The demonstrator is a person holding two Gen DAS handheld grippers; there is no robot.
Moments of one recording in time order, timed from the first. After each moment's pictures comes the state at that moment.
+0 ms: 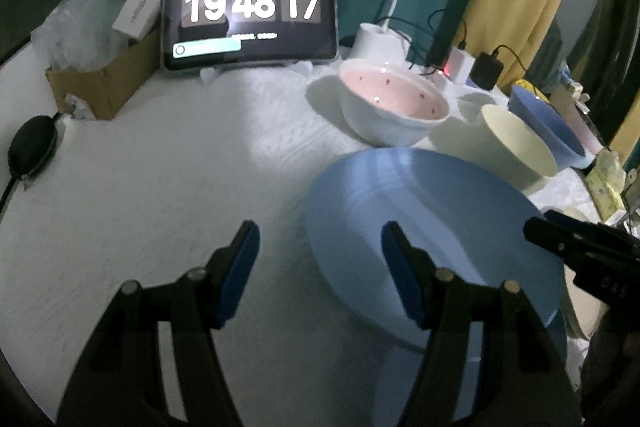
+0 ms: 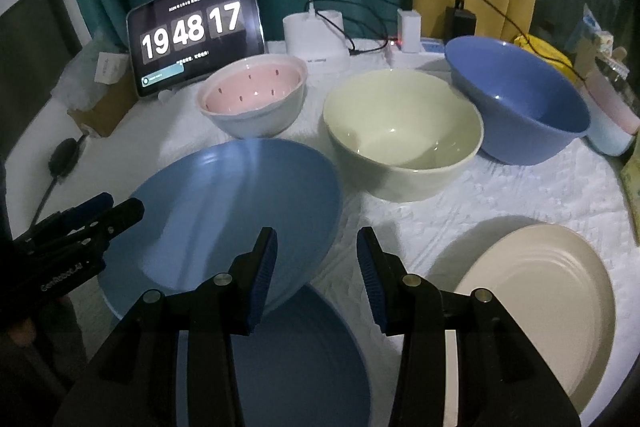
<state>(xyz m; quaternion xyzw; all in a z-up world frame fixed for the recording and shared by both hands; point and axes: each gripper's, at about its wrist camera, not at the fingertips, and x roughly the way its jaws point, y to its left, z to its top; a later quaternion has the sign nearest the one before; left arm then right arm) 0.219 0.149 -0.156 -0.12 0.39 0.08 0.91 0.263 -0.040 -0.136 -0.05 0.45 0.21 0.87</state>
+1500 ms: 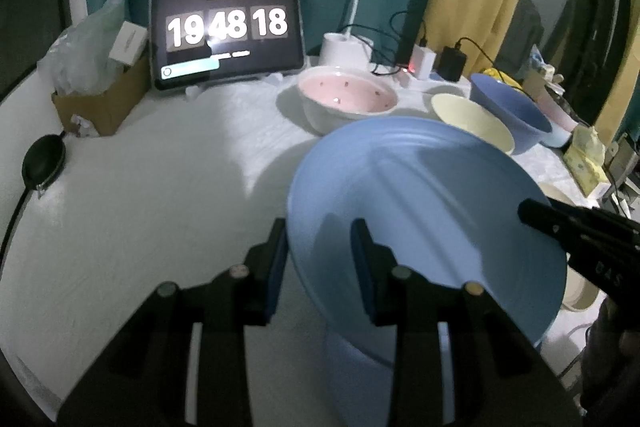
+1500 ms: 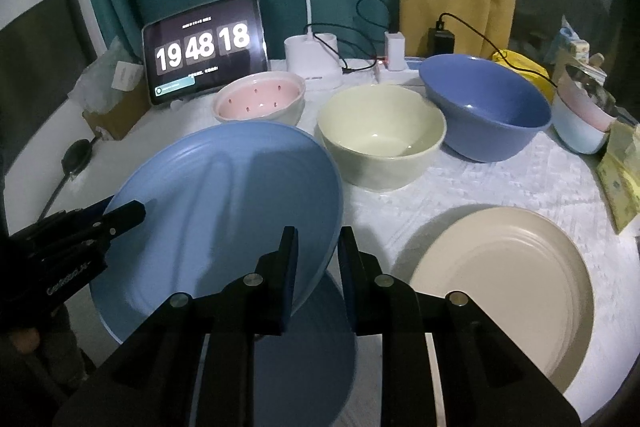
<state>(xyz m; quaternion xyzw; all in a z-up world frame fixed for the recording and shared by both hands) 0.184 0.116 -0.130 -0.09 0.37 0.05 0.92 0.220 -0.071 -0.108 -0.05 0.41 0.21 0.89</state>
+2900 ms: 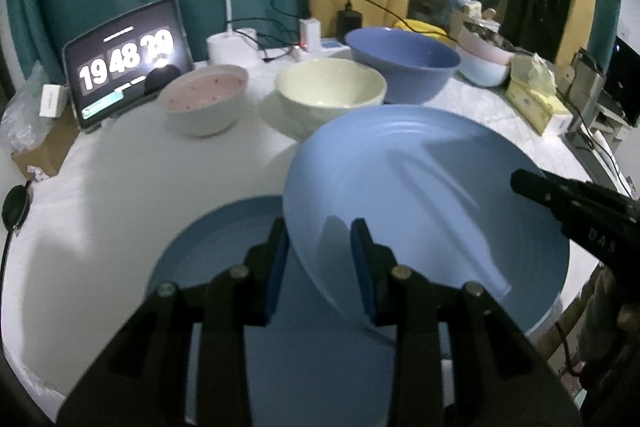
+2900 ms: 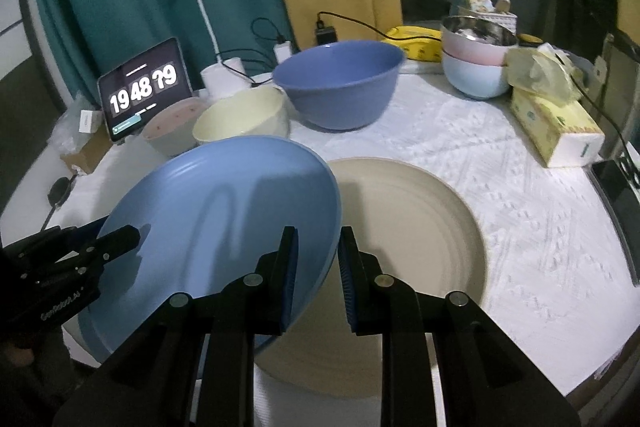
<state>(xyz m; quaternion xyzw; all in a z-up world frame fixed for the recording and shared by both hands) 0.189 -0.031 -0.122 0.00 0.40 -0.02 0.92 0.198 -0.225 -0.112 0.02 0.39 0.14 0.91</state>
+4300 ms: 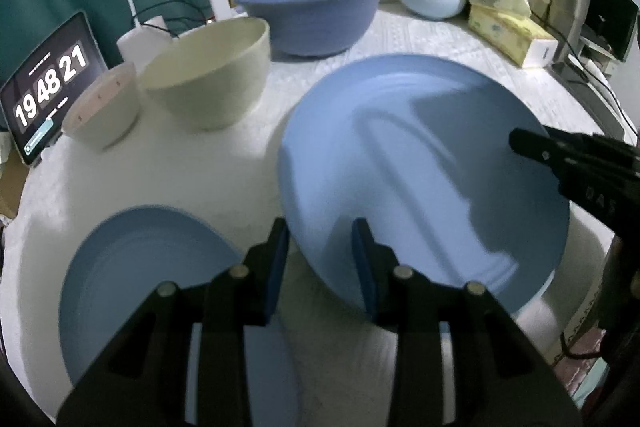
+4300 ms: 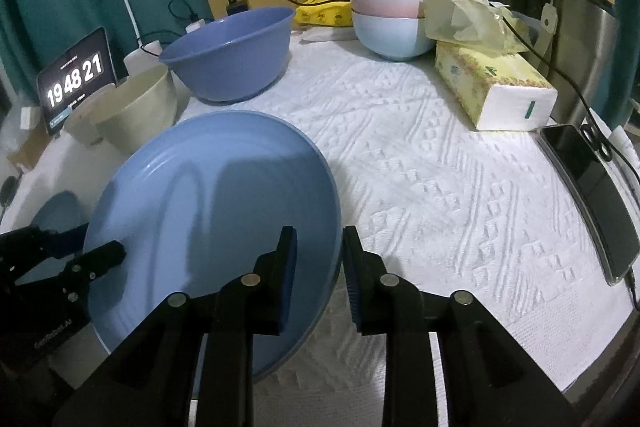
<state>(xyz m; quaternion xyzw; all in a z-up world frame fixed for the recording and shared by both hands) 0.229 -0.120 -0.168 0.07 0.45 -0.06 0.89 0.223 -0.290 -0.149 0.00 0.43 0.07 0.90</state>
